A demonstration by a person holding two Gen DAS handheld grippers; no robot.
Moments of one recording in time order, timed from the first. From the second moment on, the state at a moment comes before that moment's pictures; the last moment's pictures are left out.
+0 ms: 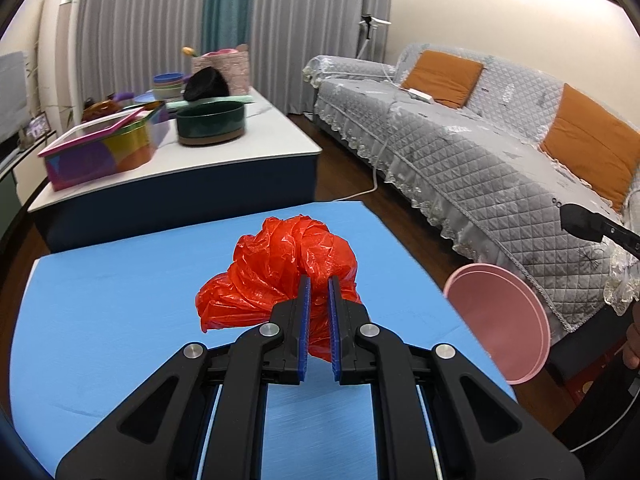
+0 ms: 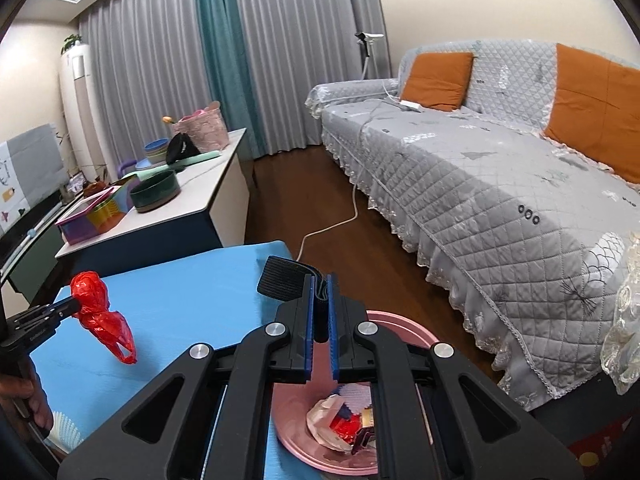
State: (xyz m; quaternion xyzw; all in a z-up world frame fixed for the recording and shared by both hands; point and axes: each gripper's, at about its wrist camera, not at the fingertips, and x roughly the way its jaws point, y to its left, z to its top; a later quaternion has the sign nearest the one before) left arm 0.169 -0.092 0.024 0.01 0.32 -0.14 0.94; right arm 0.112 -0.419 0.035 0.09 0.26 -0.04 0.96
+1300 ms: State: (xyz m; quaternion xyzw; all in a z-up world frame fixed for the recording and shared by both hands) left arm 0.156 -0.232 0.037 0.03 0.29 -0.28 0.91; right arm 0.114 -0.472 -0.006 0.12 0.32 -0.08 0.94
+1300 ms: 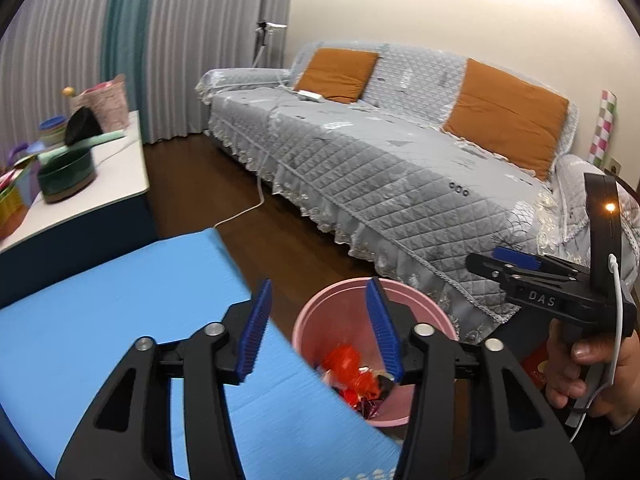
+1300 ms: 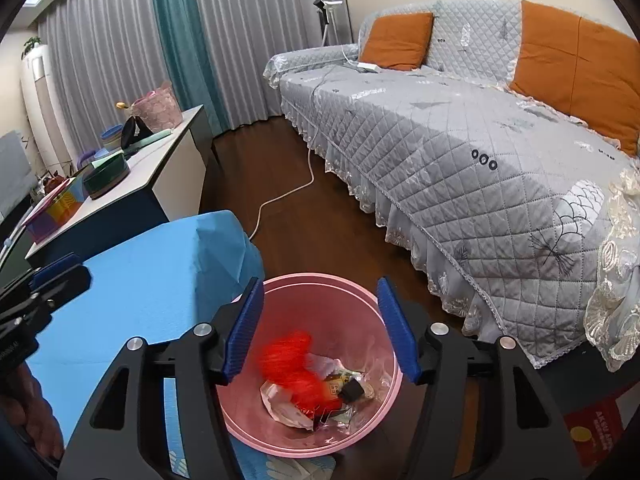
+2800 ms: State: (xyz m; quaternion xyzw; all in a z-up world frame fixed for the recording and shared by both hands) left arm -0.006 -0.024 0.011 -0.04 0.34 0.01 0.94; right arm 0.011 -0.246 -0.001 0.01 0.29 0.03 0.96
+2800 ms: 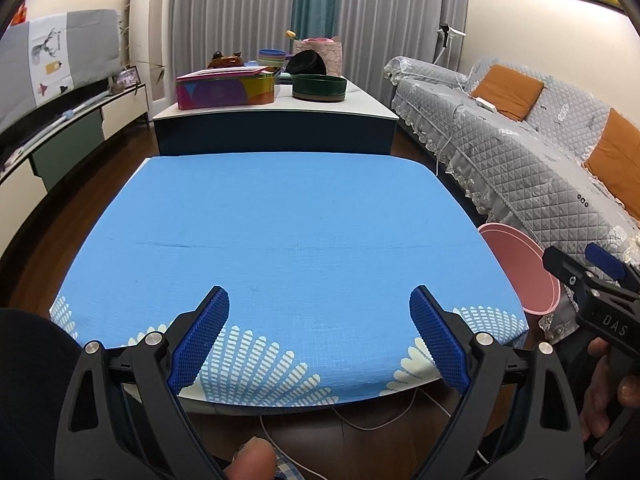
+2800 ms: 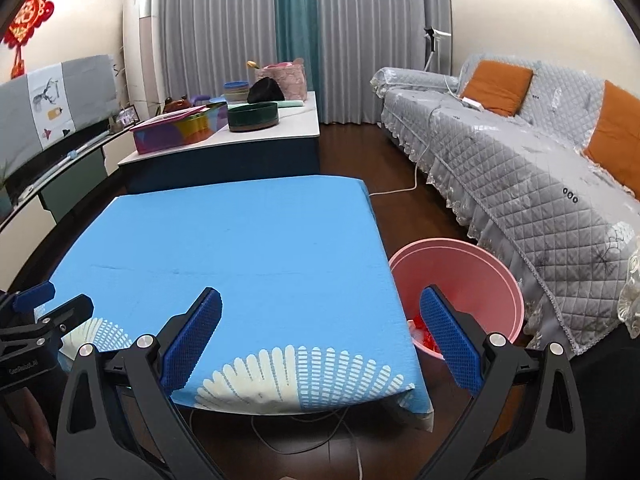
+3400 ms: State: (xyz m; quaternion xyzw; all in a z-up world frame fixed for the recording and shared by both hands) left arm -0.004 -0.031 0.005 -0.04 0.34 0.00 0.94; right arm 0.015 -0.249 -0.009 0.01 0.30 0.03 0.95
